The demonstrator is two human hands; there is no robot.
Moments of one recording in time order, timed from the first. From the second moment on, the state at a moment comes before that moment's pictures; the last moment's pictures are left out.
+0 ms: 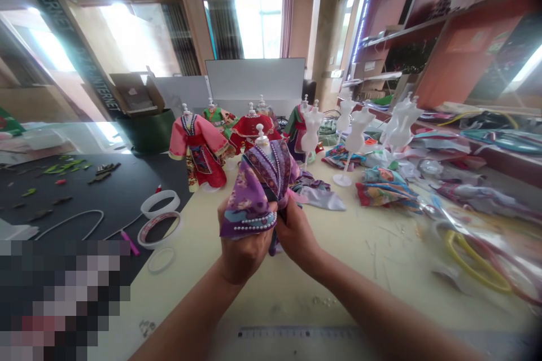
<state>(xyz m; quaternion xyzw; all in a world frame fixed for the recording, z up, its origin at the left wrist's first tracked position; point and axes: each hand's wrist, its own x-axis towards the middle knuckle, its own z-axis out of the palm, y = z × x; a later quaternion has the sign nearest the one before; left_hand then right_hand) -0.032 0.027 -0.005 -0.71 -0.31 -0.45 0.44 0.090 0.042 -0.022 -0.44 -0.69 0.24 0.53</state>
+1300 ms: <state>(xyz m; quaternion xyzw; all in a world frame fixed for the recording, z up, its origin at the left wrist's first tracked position) -0.040 0.030 0.002 -0.71 -0.38 -0.48 0.35 0.093 0.044 -0.024 -0.46 -0.68 0.25 0.51</state>
